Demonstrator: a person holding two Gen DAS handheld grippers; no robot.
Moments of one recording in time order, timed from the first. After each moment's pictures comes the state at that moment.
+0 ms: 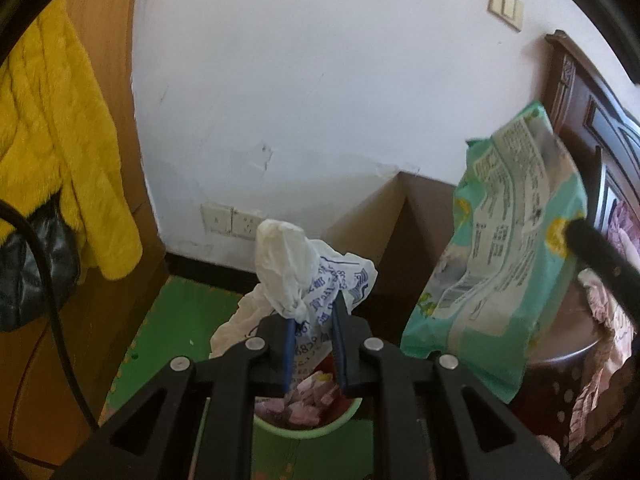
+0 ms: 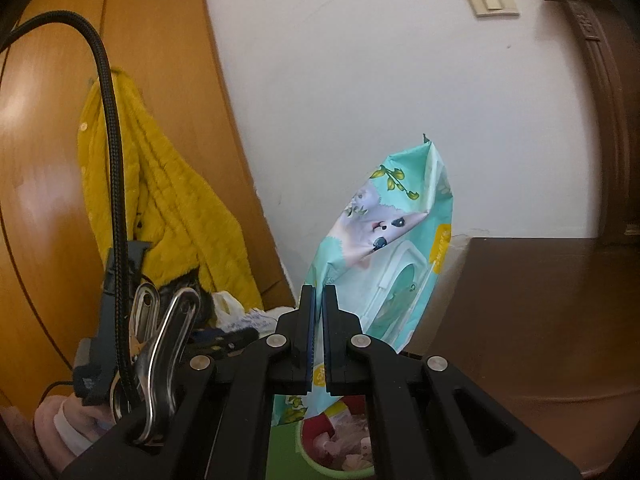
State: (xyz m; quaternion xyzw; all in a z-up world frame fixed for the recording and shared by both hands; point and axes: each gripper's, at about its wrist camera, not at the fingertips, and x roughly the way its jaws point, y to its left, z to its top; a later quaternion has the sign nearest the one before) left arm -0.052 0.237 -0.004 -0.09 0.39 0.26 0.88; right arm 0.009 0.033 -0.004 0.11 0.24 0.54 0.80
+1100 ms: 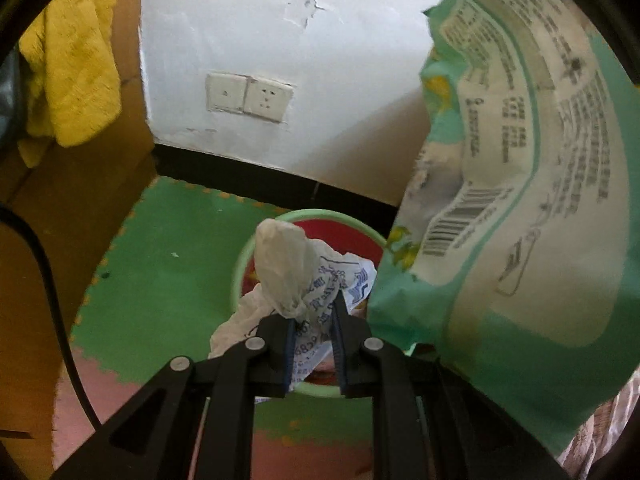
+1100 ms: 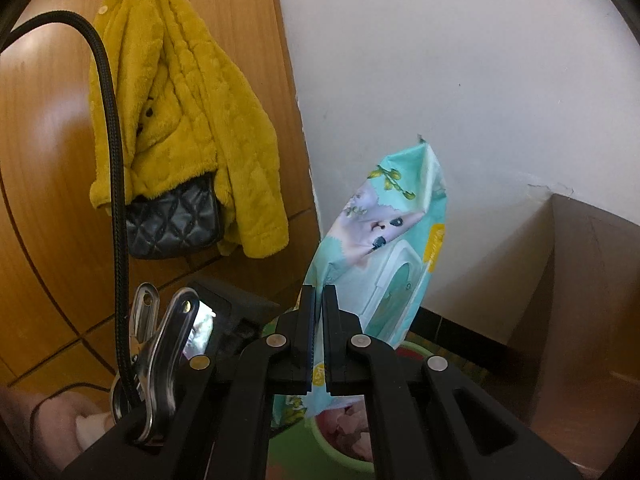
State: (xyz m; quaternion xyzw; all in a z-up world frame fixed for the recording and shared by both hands) left arm -0.100 0.315 -0.171 -0.18 0.48 0.24 0.82; right arm -0.043 0.158 -0.067 0.00 0.29 0.59 0.76
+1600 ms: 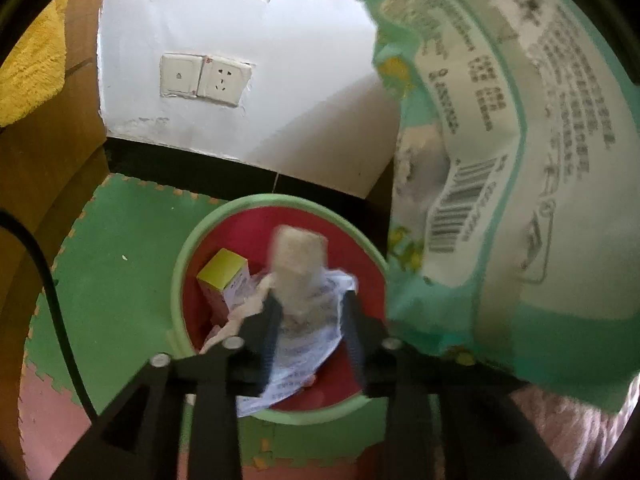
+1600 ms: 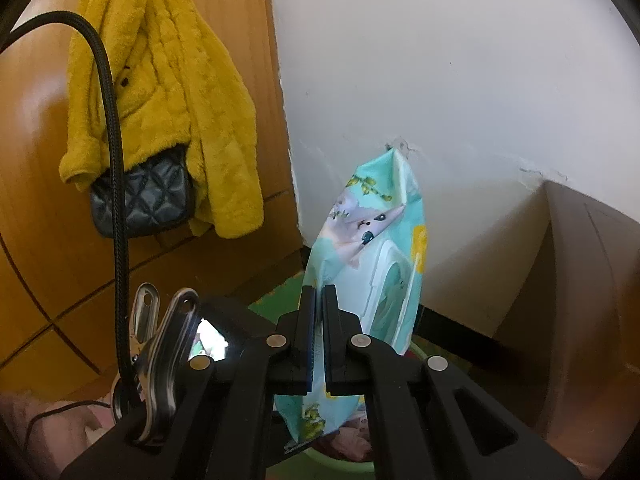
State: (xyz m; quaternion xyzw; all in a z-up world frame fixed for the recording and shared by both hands) left arm -0.095 0.308 -0.228 -0.19 0.47 0.18 0.84; right arm -0.043 0.176 -0.095 -0.04 0.30 0.56 0.77
